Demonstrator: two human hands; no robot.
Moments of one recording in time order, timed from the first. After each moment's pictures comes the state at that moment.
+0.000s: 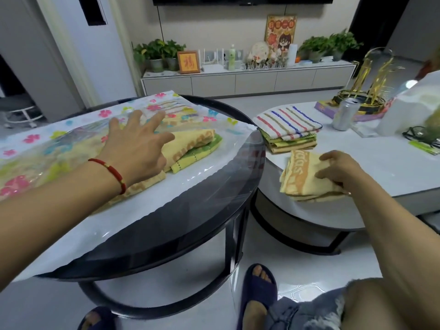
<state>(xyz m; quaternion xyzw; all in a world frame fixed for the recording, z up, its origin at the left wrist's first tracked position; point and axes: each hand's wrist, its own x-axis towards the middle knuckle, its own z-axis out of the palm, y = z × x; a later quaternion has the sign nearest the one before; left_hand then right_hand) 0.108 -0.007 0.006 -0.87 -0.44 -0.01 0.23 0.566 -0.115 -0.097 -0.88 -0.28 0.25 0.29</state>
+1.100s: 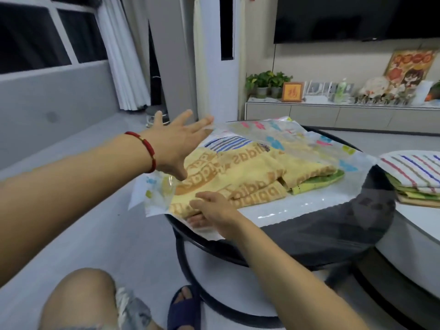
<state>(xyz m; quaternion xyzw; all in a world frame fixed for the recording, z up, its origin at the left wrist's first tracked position) -0.105 -0.055 0.105 -0.81 -0.54 0.15 0.17 0.016 -0.059 -0.071 -0.47 -0.47 0.66 0.34</state>
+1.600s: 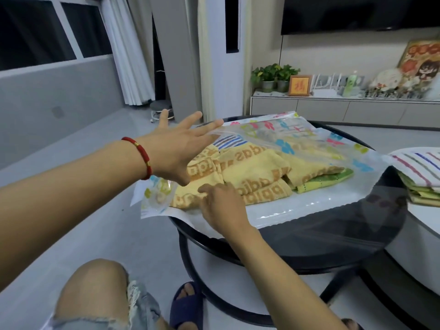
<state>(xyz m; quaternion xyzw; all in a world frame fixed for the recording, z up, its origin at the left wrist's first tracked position) -0.107 -0.055 0.095 -0.84 -0.50 0.13 0.16 0.024 -0.047 -0.093 -0.54 -0.79 0.08 0.28</state>
